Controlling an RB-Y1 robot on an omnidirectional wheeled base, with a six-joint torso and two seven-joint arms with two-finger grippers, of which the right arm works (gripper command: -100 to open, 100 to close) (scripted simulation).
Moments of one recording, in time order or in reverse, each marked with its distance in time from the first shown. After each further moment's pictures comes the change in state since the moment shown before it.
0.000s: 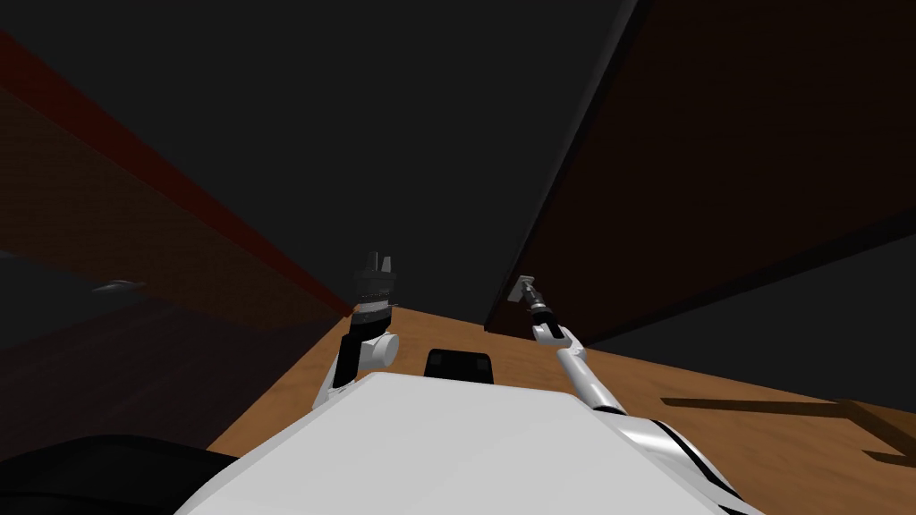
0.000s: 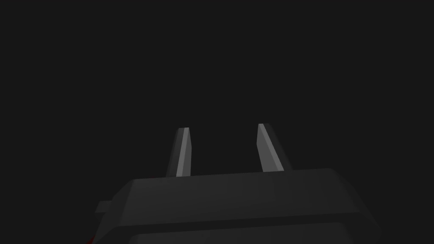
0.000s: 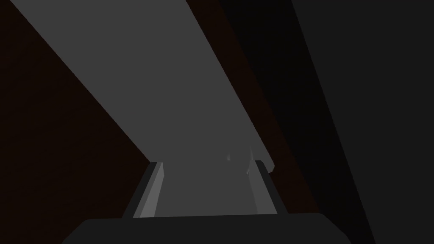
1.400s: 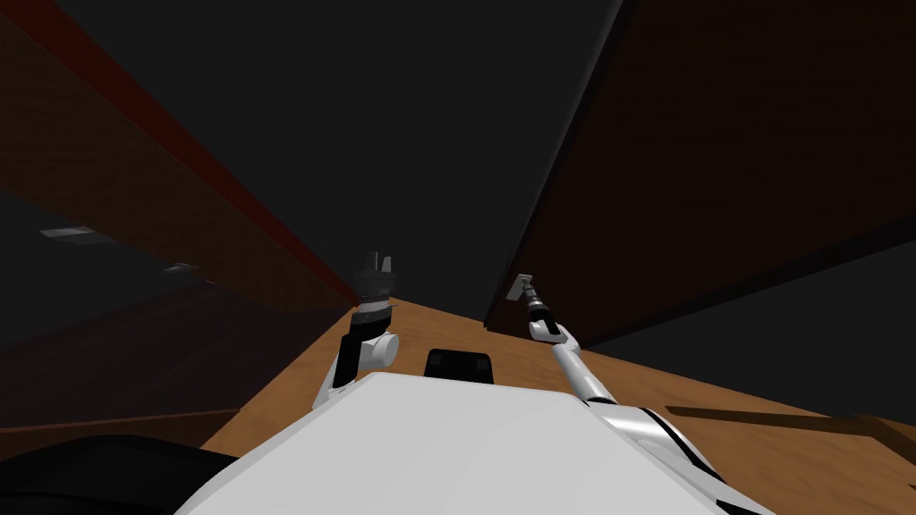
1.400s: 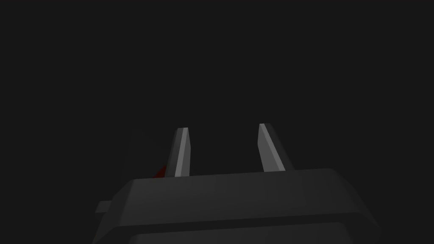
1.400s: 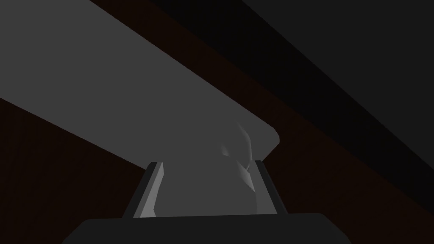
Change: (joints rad) arm -0.043 0.012 0.019 0.044 -0.093 -0.006 -0.335
